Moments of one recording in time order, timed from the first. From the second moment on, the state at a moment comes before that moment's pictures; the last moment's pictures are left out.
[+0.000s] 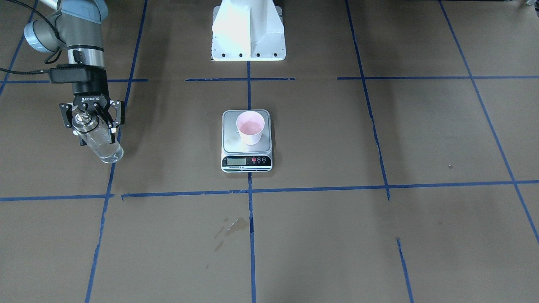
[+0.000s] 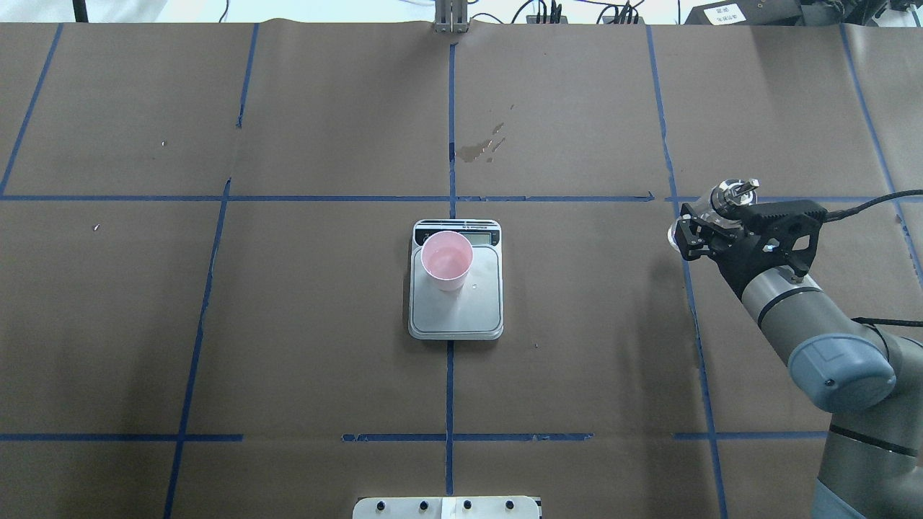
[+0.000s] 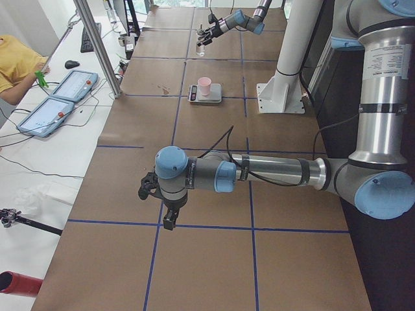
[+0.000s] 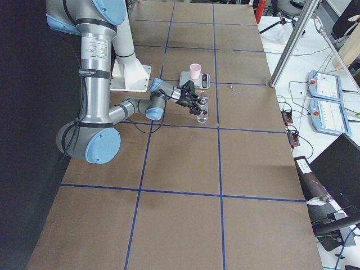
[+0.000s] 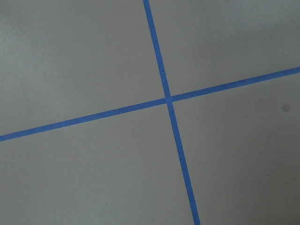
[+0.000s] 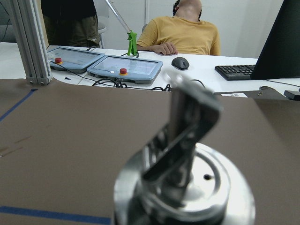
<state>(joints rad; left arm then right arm) -1.58 -1.55 -1.65 -1.61 -2.33 0.17 0.43 -1.64 1.91 -0.73 0.89 1.09</state>
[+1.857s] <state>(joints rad) -1.58 -1.55 -1.65 -1.61 -2.33 0.17 0.31 -1.16 1.94 -1.55 0.73 0.72</state>
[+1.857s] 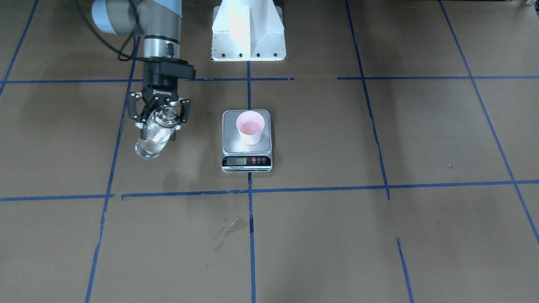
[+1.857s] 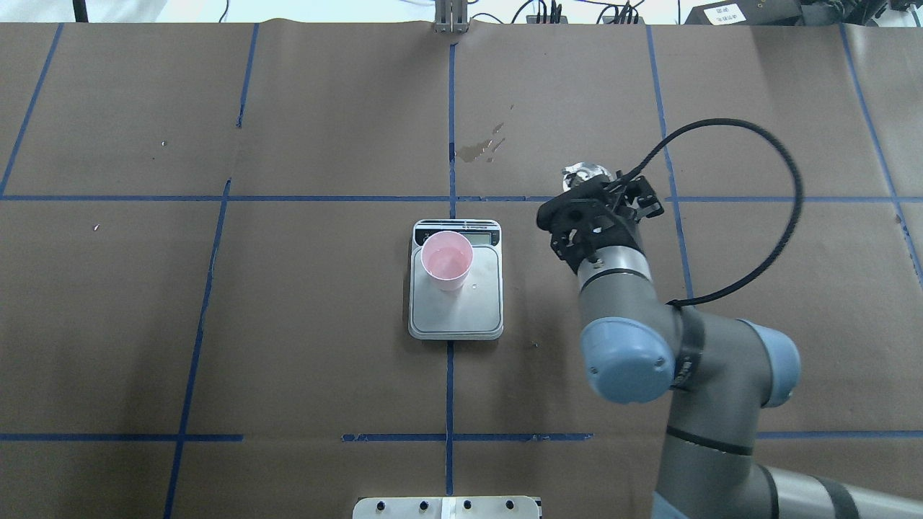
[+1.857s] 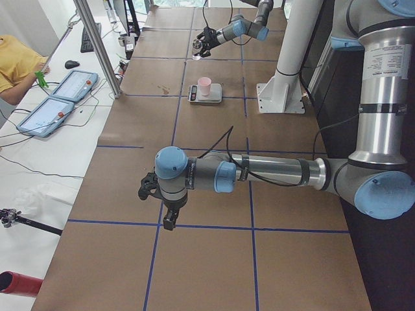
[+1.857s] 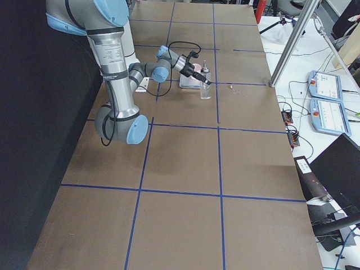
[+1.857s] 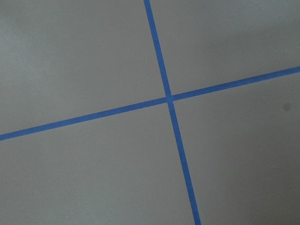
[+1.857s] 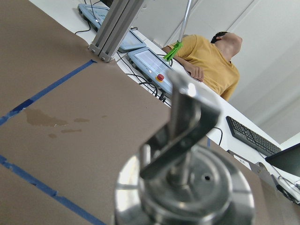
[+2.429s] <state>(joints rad) -1.58 -1.55 -1.65 -1.61 -2.33 0.17 0.26 -1.06 1.88 -1.78 0.57 0.59</state>
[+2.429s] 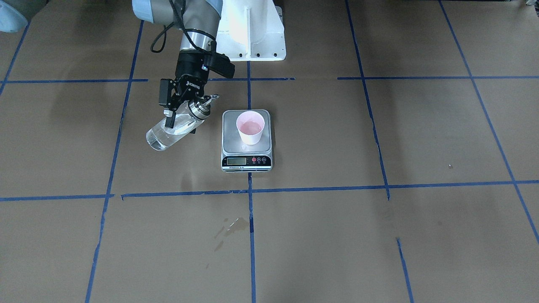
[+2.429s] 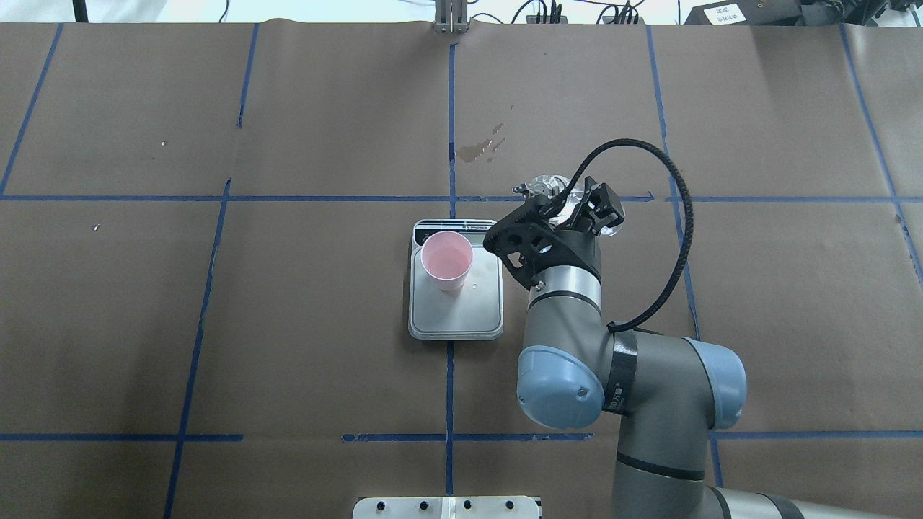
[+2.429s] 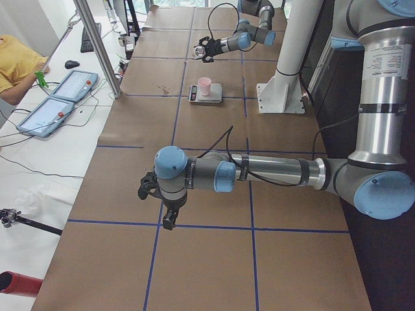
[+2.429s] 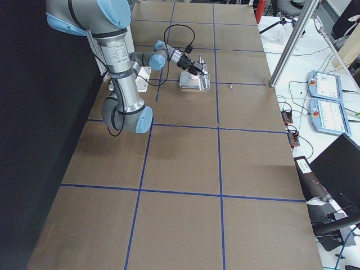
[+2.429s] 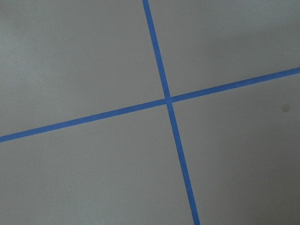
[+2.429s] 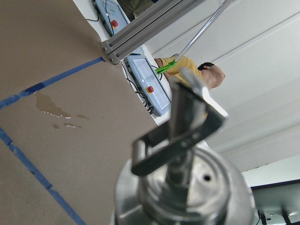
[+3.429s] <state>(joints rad) -1.58 -1.55 -1.65 -1.61 -2.33 0.17 0.24 -0.96 1.72 -2.00 0.41 0.38</state>
